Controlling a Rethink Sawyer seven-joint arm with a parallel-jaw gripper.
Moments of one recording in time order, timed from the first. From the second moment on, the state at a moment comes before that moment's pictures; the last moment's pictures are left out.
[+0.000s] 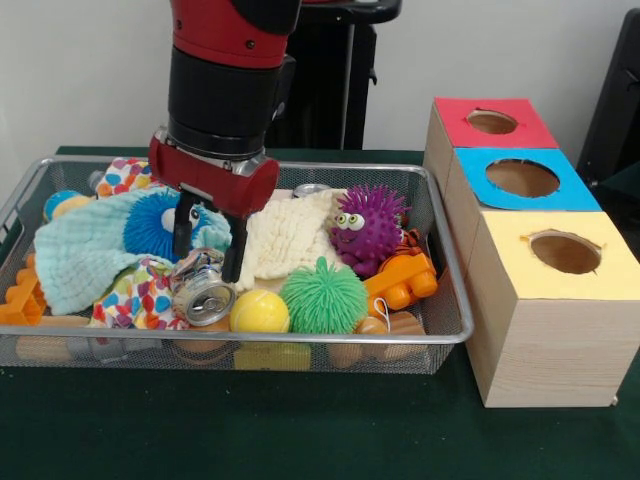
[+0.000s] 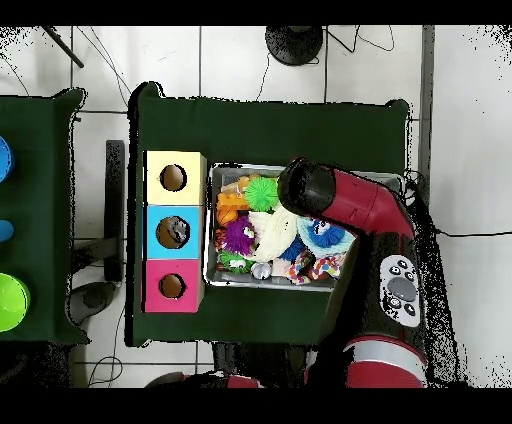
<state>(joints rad) -0.25 -0.48 -0.18 1.38 0.06 0.50 1.92</state>
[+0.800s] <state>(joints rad) -0.27 -0.45 -0.15 1.38 0.06 0.48 1.92</state>
